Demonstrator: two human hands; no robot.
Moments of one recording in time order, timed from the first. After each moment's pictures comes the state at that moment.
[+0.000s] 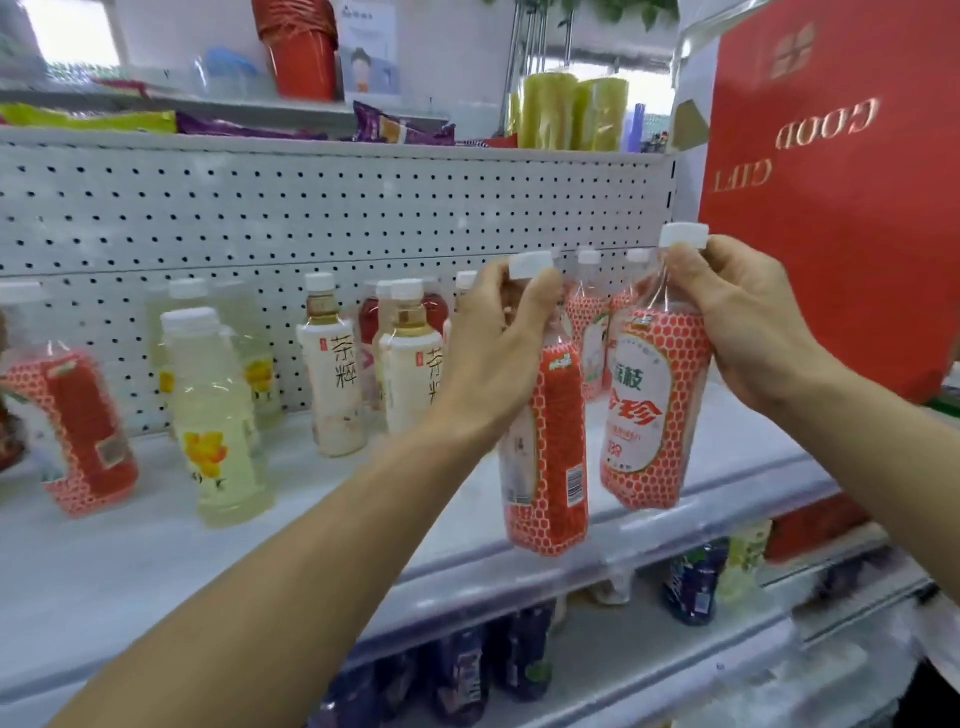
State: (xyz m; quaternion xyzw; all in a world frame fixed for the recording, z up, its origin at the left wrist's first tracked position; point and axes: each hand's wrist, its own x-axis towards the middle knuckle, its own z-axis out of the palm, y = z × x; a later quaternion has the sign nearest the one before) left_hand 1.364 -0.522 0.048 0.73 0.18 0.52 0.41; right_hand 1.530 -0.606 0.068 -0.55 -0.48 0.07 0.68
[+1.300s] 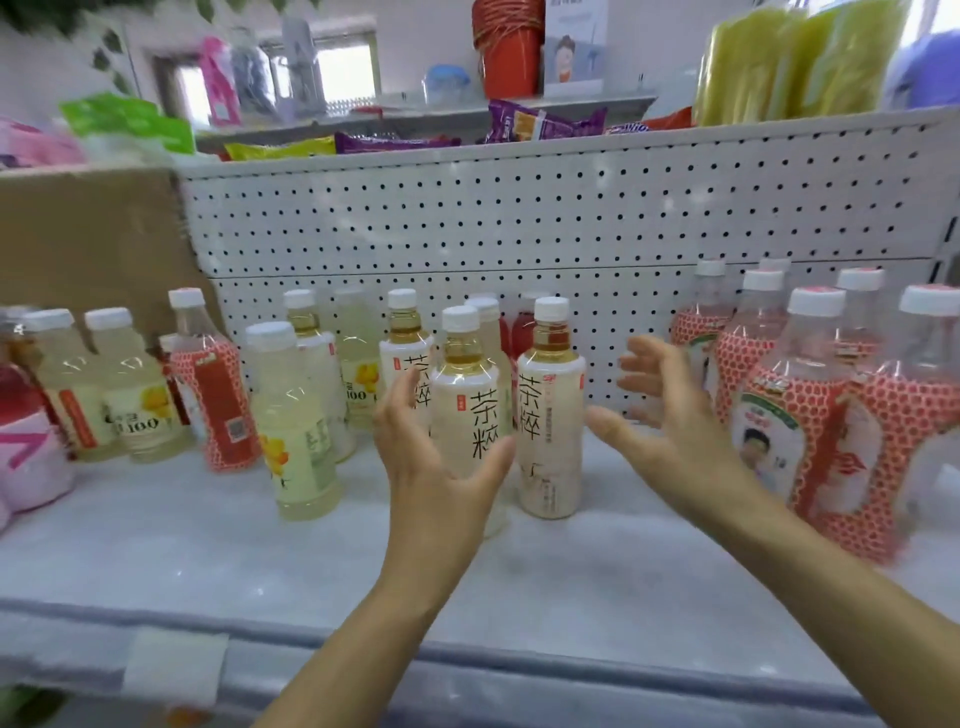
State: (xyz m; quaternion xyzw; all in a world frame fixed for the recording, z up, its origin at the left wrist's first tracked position) left_hand 1.364 -0.470 -0.039 0.63 0.47 0.60 0.14; right_hand 1.561 -0.473 -0.007 -0.51 -0.66 0.17 0.52
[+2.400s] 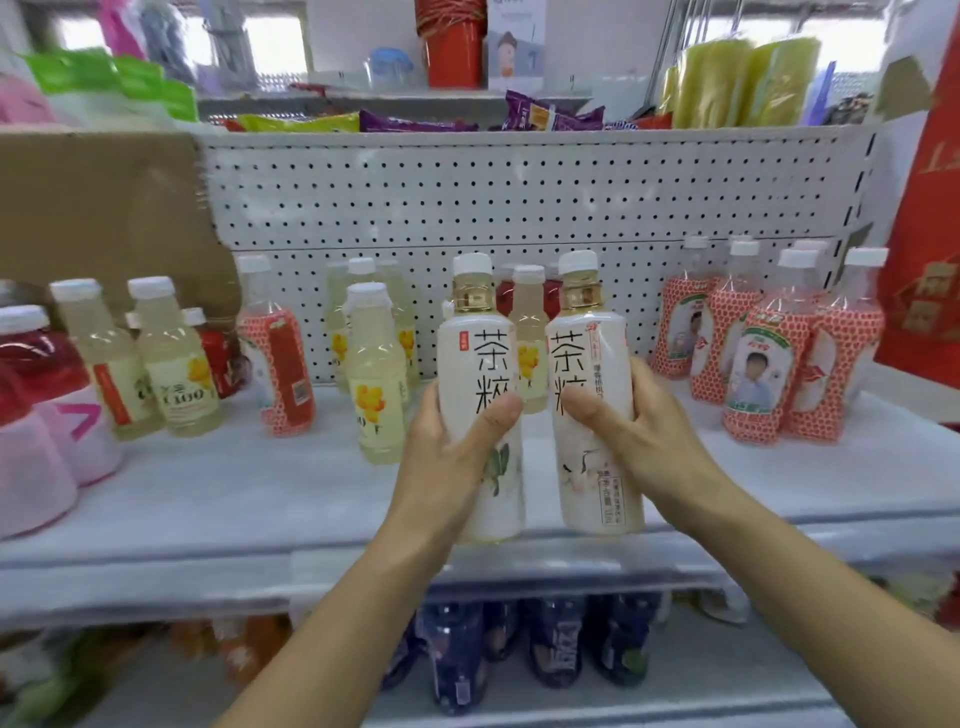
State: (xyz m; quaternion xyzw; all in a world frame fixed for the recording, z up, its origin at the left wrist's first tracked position) left_hand 1.241 -0.525 -0.032 0.60 0.33 0.55 0.48; right_hand 1.421 -0.551 -0.020 -0.51 -0.59 0.26 0.57
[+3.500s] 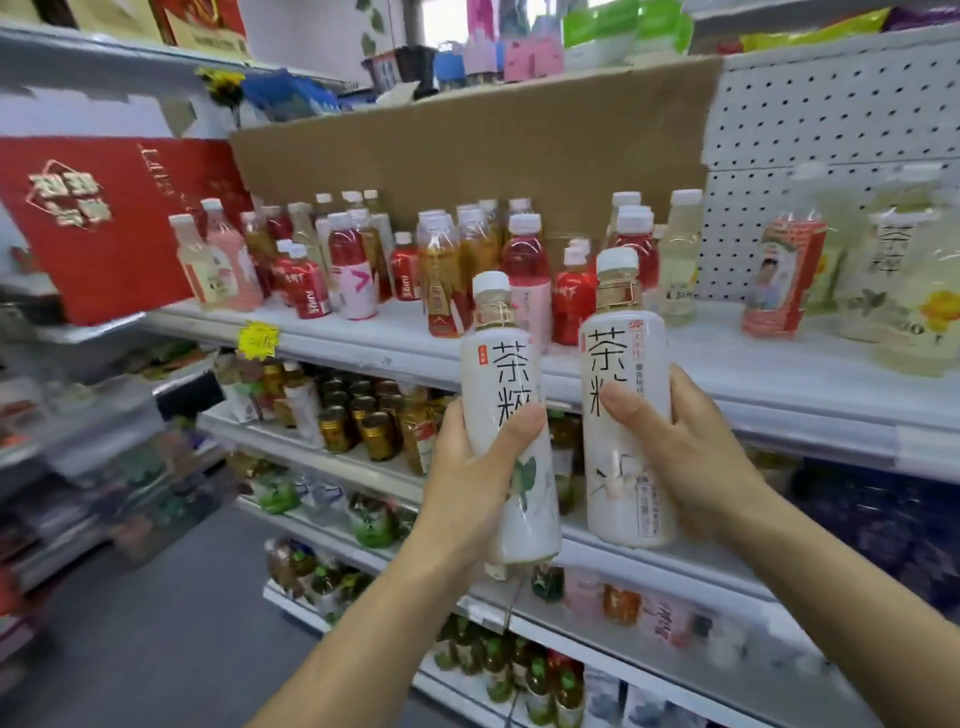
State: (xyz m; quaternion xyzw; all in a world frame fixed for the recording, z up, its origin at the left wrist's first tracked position) left_hand 0.761 -0.680 -0.072 0.45 0.48 0.62 0.43; right_hand 0.935 -0.632 -0.055 -0.40 -0.64 0.43 0.49
